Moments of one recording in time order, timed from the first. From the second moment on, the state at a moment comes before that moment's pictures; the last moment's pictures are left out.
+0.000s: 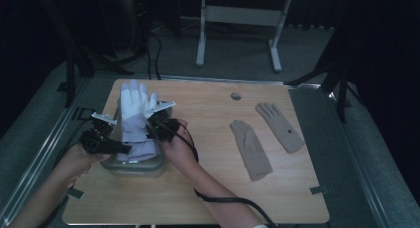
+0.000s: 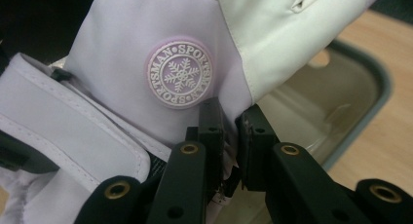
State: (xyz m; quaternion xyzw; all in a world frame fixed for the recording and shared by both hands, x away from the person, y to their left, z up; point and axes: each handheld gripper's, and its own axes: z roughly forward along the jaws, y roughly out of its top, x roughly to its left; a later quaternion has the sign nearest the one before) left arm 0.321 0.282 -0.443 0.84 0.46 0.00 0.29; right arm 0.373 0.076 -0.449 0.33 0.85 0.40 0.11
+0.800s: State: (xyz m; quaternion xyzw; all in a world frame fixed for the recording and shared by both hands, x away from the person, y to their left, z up) left arm 0.331 0.276 -0.486 0.84 0.49 -0.06 0.23; right arm 0.390 0.085 -0.499 0.36 0.88 0.31 0.02
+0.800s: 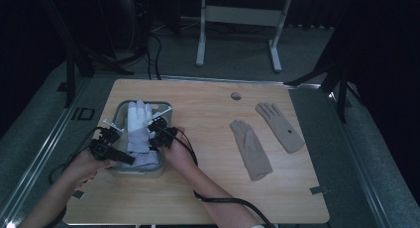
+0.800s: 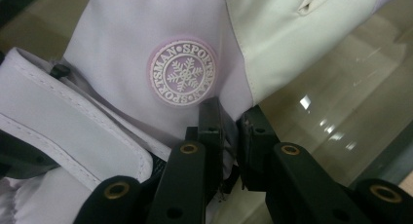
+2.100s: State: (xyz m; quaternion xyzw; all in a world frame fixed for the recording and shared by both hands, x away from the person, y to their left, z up) left arm 0.298 0.224 -0.444 0.82 0.45 0.07 0.35; right arm 0.389 0.025 -0.448 0.30 0.87 0.39 0.08
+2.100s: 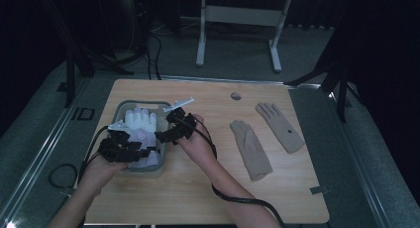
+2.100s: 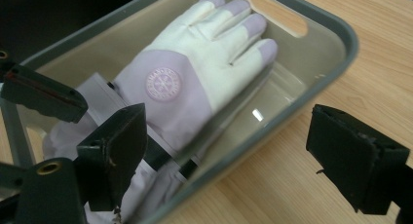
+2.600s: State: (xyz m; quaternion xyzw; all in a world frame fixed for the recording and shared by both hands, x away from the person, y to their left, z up) left arm 0.293 0.173 -0.441 0.83 0.41 0.07 0.37; right arm 0.389 -0.033 -0.444 0.33 0.86 0.39 0.09
